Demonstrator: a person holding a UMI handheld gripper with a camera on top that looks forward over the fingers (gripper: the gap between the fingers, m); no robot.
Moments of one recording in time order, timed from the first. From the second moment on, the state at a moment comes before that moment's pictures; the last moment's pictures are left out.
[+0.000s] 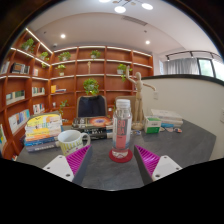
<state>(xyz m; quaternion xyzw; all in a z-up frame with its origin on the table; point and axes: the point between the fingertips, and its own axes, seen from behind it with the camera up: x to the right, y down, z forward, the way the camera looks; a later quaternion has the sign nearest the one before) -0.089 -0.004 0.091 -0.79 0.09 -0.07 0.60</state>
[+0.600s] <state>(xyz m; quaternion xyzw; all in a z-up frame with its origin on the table) -0.123 -0.148 0.179 -0.76 0.04 0.00 0.65</state>
